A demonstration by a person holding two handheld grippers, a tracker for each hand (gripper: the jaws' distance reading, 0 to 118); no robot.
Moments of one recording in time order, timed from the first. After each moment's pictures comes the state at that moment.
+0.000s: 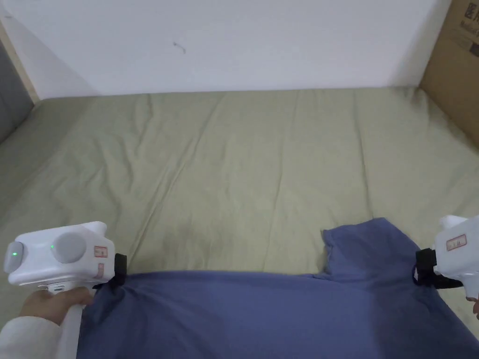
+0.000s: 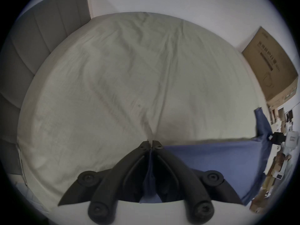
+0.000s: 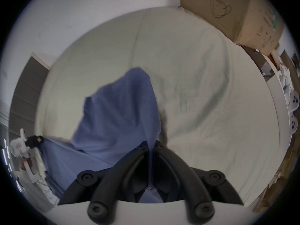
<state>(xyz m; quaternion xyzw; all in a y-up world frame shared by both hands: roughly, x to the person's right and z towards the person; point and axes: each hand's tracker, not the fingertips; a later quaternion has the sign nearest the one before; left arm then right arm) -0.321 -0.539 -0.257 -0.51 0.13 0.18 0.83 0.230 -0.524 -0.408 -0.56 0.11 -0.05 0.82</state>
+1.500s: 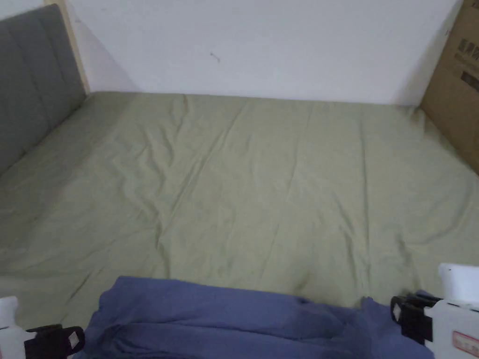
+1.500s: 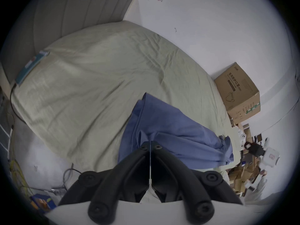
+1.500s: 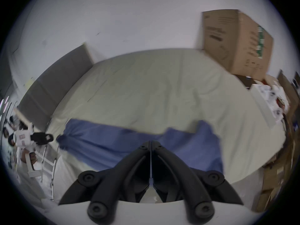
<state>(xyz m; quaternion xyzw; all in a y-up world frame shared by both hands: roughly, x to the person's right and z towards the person) -0.303 -0.510 0.106 -0.38 0.10 0.33 0.86 0.186 -0.447 -0.091 -0.42 0.24 0.02 0.88</state>
